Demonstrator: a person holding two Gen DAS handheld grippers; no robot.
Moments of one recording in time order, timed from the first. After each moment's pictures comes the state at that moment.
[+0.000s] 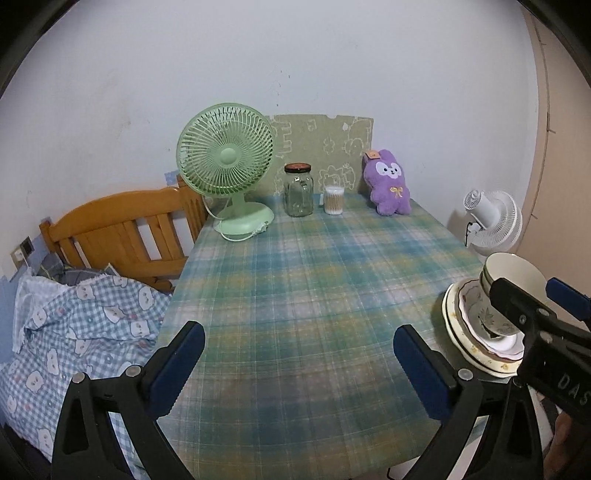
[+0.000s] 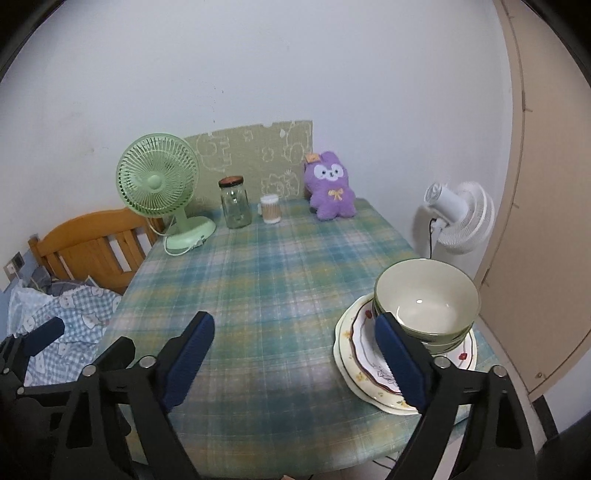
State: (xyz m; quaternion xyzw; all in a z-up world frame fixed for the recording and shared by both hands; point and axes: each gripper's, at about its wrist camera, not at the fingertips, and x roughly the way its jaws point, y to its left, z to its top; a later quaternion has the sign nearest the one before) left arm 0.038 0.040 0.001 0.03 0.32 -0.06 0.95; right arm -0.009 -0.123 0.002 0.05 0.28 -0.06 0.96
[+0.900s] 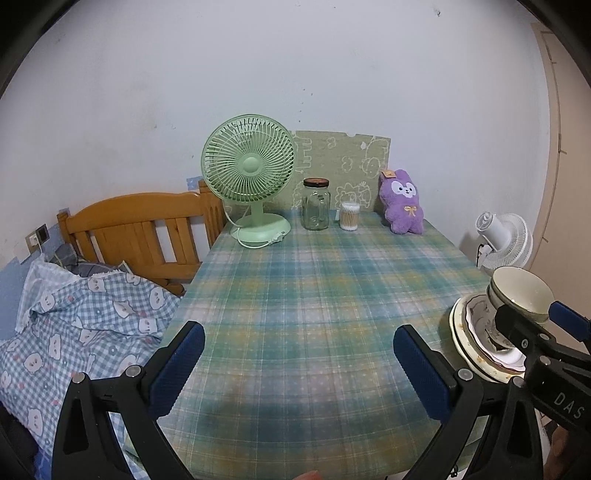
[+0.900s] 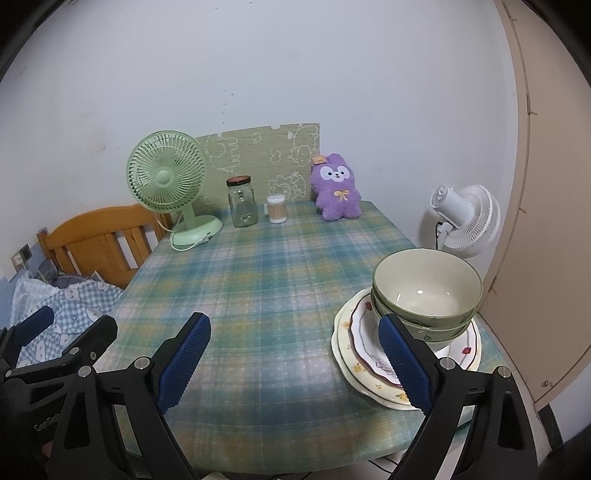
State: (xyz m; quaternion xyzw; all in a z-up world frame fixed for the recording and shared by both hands) left arm 0.018 0.049 -0.007 0.00 0.28 -0.03 0.96; right arm -0.024 -0.133 -0.018 0.04 0.26 -0.04 0.96
